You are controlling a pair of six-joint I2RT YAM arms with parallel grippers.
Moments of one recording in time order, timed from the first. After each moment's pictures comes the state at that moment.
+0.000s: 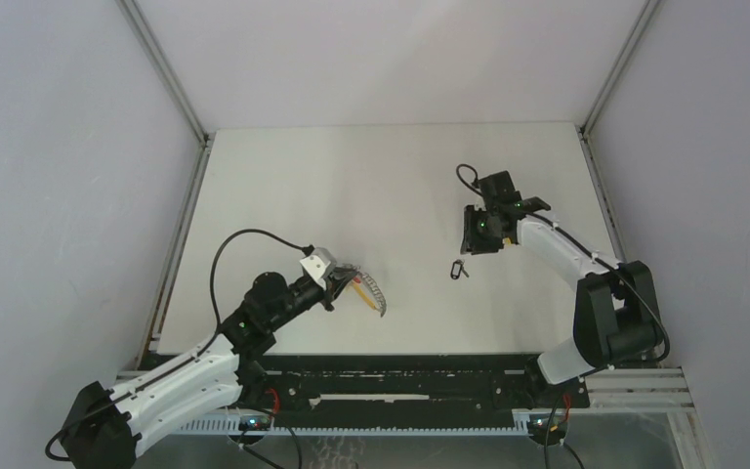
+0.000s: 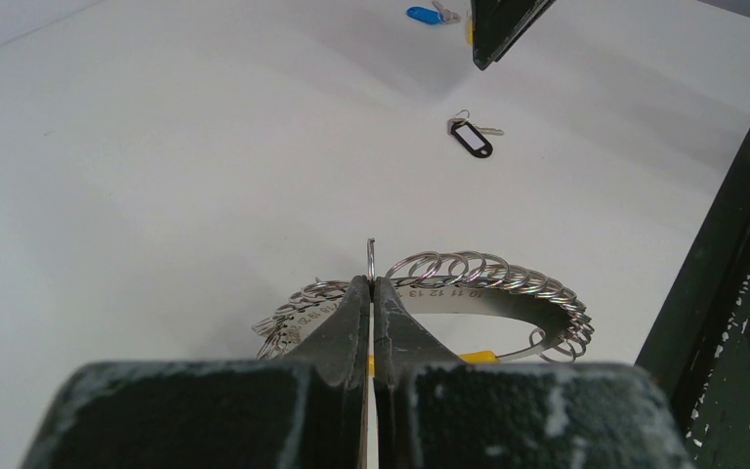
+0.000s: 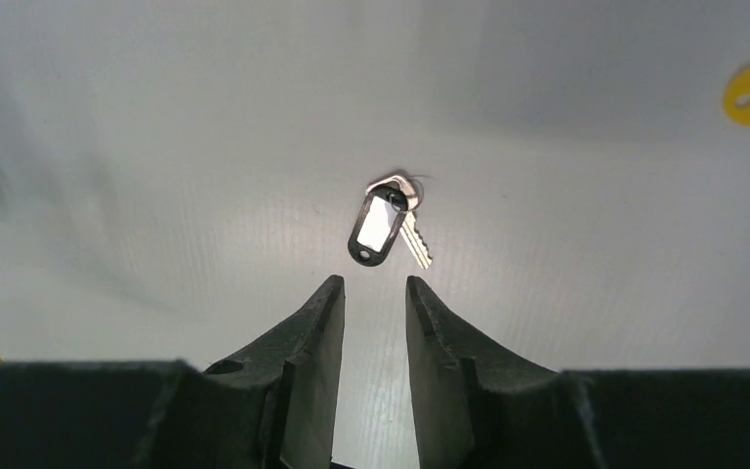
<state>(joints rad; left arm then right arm) -0.74 0.71 0.26 0.35 0.14 -0.01 0.33 1.50 1.04 -0.65 -0.11 0.30</state>
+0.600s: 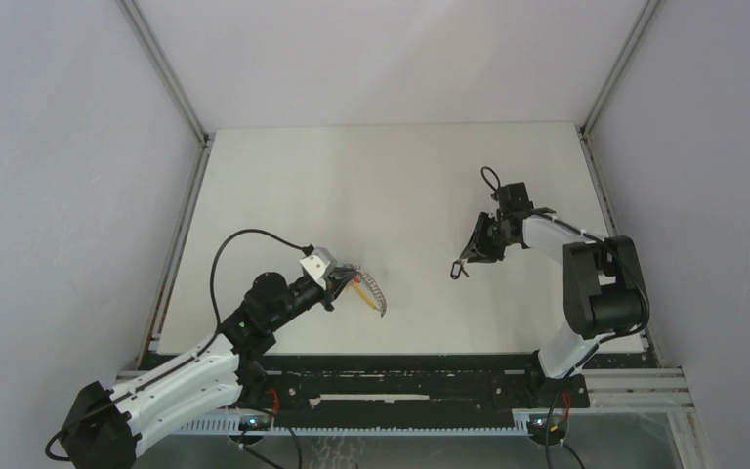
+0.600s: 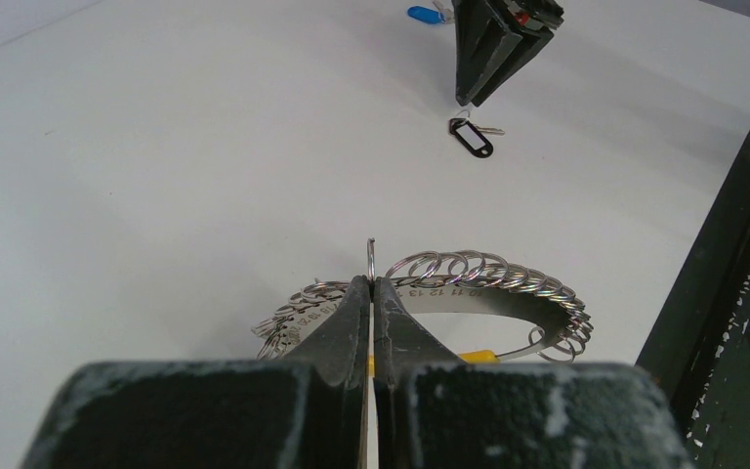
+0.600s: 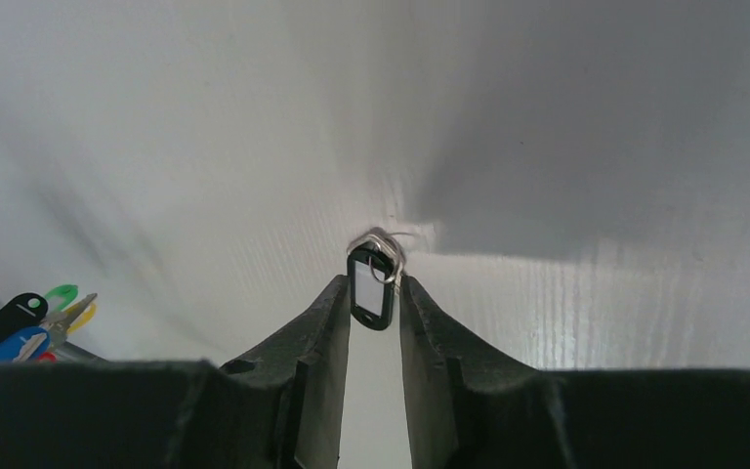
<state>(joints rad) -0.74 0.71 0.26 0.35 0.13 -0.01 0.14 1.64 0.92 -0.43 -0.35 0.51</state>
